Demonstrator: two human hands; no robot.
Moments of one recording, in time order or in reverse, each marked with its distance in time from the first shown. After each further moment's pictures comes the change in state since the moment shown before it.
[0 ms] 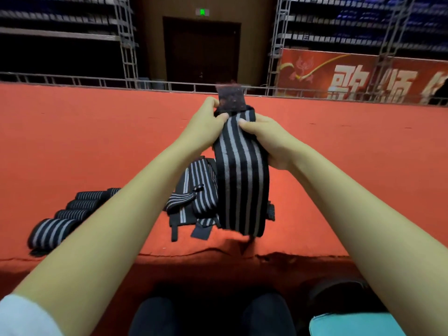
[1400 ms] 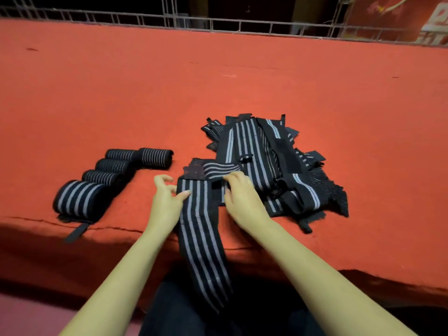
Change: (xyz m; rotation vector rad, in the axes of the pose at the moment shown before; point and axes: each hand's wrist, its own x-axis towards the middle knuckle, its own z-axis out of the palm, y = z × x) left_hand -0.106 -0.277 -0.042 0.095 0.373 -0.546; right_hand 0.062 0.257 0.120 -0.841 -0.019 -0.109
